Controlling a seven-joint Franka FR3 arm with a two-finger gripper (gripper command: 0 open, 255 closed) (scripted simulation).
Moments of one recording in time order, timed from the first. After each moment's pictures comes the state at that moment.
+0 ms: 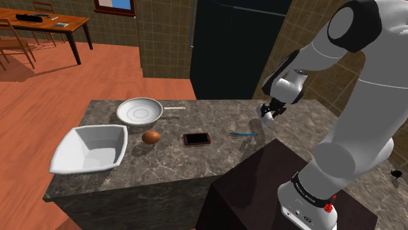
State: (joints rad) arm -0.23 0.28 -0.40 -2.51 0.54 2.93 -0.52
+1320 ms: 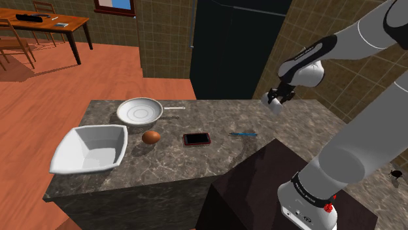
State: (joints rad) arm -0.06 -0.04 -0.66 -2.54 -0.01 2.69 -0.11
